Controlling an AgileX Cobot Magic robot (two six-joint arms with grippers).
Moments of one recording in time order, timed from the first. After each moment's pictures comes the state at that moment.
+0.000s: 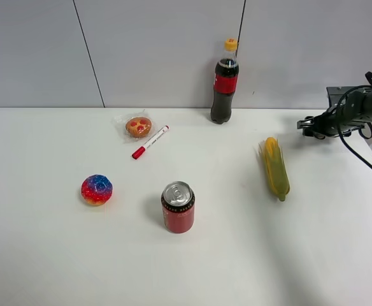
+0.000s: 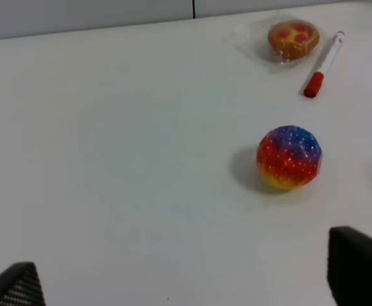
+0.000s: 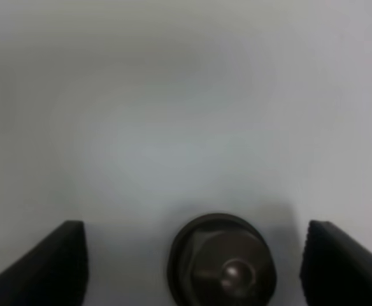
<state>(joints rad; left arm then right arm) 0.01 0.00 -0.51 -0.02 1.05 0.05 -0.19 2.26 -1.44 0.03 0.15 -0.14</state>
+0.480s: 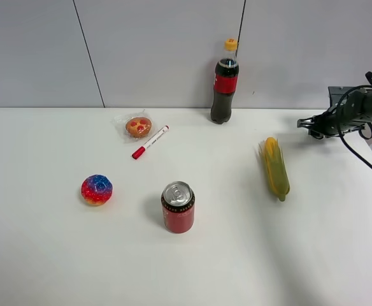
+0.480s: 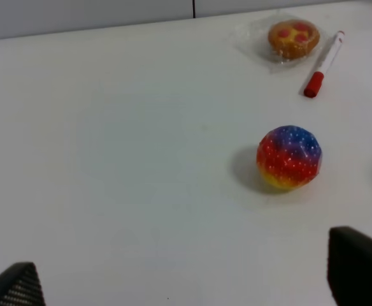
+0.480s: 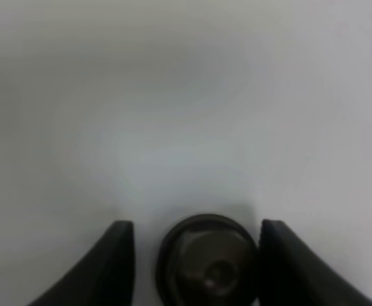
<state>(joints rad) 0.01 0.00 -0.51 -0.02 1.05 0.05 -0.19 2.26 -1.44 0.03 0.15 -0.09</state>
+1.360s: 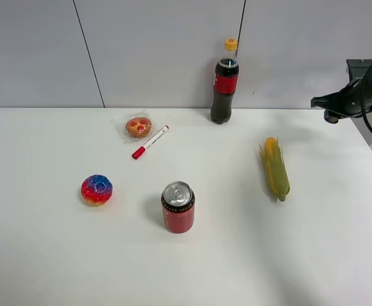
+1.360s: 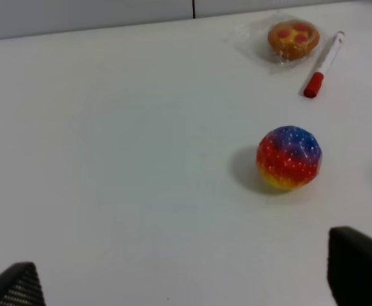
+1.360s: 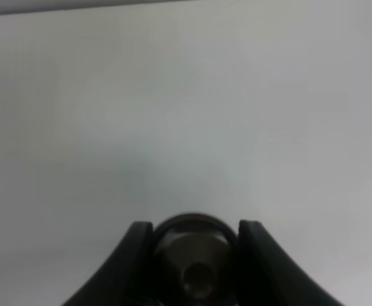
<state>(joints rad) 0.01 0.00 -0.51 -0.02 1.05 0.05 -0.19 2.04 -1.44 0.03 0.42 -0.10</state>
